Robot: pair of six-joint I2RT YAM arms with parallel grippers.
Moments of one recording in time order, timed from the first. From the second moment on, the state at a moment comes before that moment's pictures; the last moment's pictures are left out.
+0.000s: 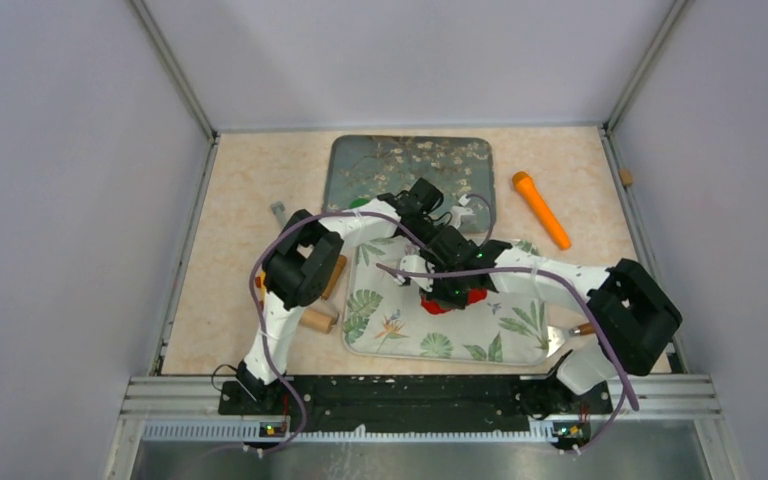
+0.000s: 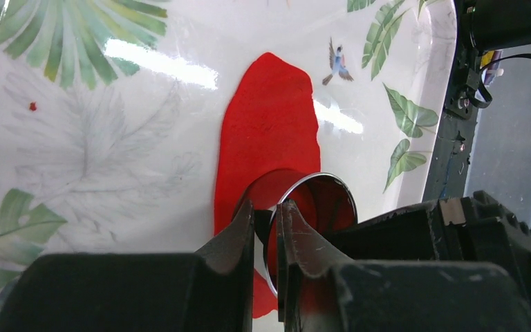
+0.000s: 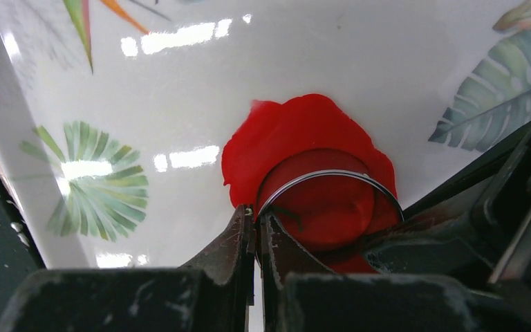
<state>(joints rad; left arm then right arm) -0.73 2.19 1.59 -0.48 0.85 0.13 0.82 1.51 0.89 -0.55 -0.23 -0.62</state>
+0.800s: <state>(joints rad) -0.75 2.23 1.67 -0.56 0.83 0.12 0.82 1.57 0.97 -0.59 -0.20 -0.38</state>
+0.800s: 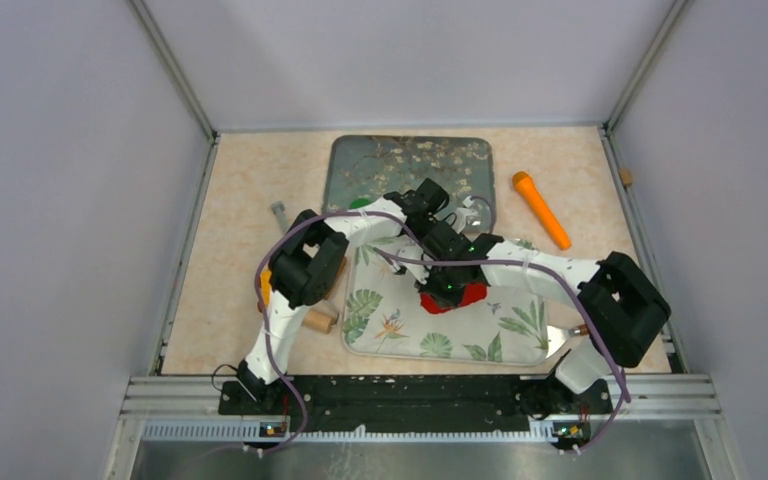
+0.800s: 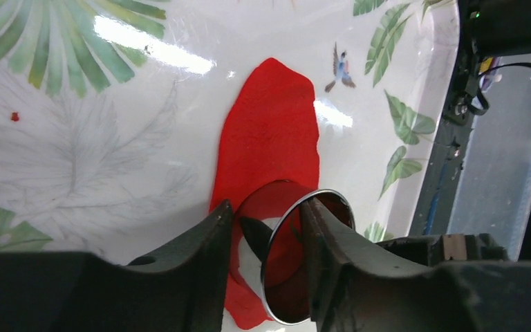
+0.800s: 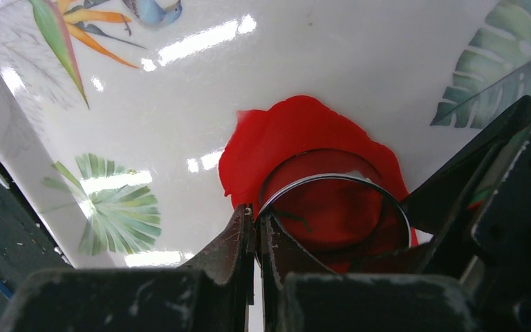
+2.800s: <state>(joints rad) -0.42 1.68 1.31 -0.65 0.56 0.06 0.34 1.31 1.10 -0.88 -0.46 -0.80</state>
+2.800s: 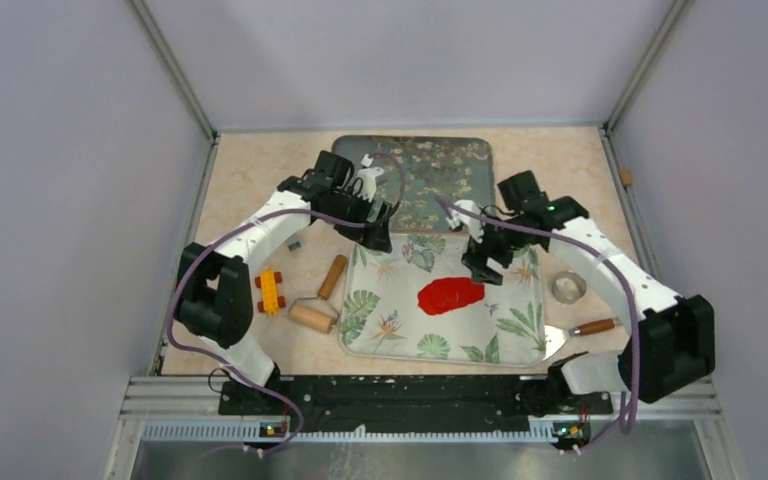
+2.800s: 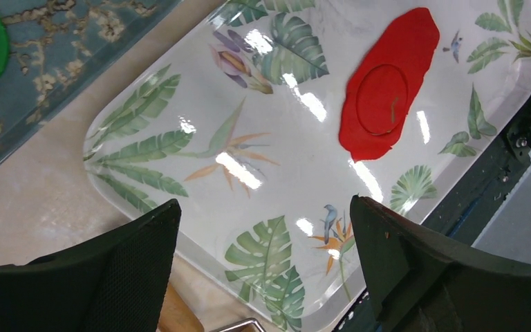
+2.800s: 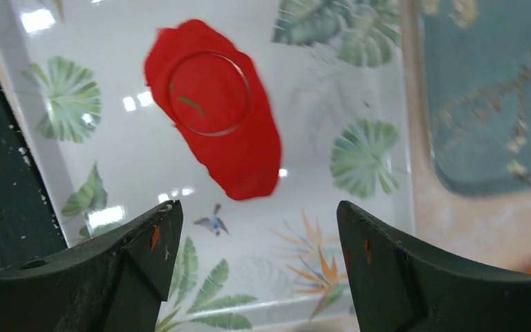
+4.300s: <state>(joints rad) -0.31 1.58 1.24 -0.67 0.59 0.08 0.51 1.54 0.93 -0.80 -0.45 -0.98</state>
